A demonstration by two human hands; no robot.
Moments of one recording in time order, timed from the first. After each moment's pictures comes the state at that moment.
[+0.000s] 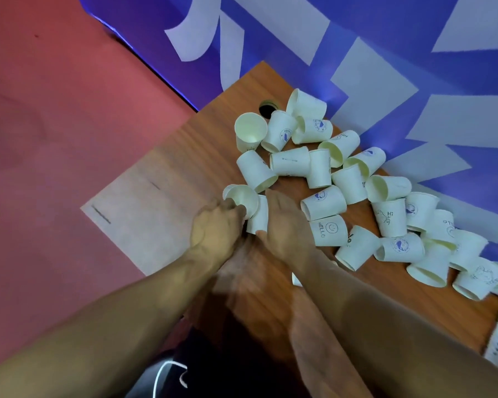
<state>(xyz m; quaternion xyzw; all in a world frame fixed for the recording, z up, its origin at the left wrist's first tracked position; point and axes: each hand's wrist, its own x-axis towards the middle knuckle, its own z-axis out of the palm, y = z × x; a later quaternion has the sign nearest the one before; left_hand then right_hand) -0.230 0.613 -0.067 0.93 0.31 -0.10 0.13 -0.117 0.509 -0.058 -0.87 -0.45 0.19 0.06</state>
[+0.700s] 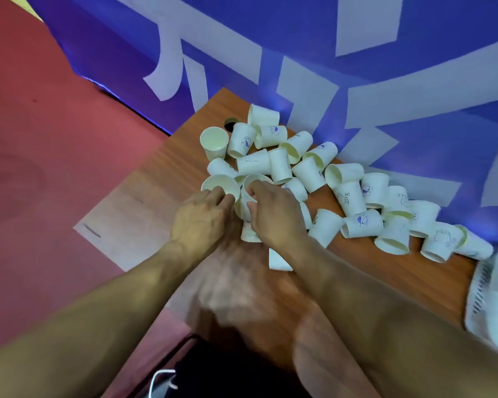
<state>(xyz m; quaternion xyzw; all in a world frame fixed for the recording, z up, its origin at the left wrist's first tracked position) -0.234 0.577 0.004 0.98 0.16 0.08 0.05 -0.117 0.464 0.014 -0.86 -0.47 0.02 0.19</state>
